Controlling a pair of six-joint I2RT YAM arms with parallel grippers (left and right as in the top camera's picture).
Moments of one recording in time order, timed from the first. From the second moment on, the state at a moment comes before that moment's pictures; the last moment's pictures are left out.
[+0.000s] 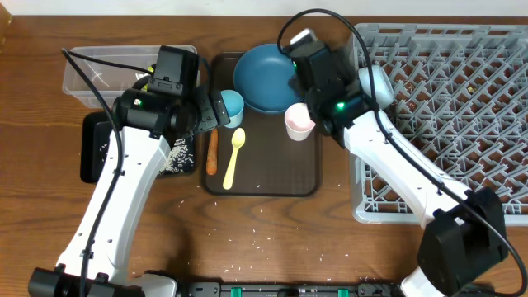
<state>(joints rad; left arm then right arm) -0.22 1.48 1.43 -1.07 -0.04 -0.53 0.55 1.78 1.44 -0.42 0.43 -0.21</state>
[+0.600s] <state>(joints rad) -0.22 1.48 1.43 -1.07 -0.03 -0.53 0.52 1.77 1.44 -0.71 0.07 0.26</state>
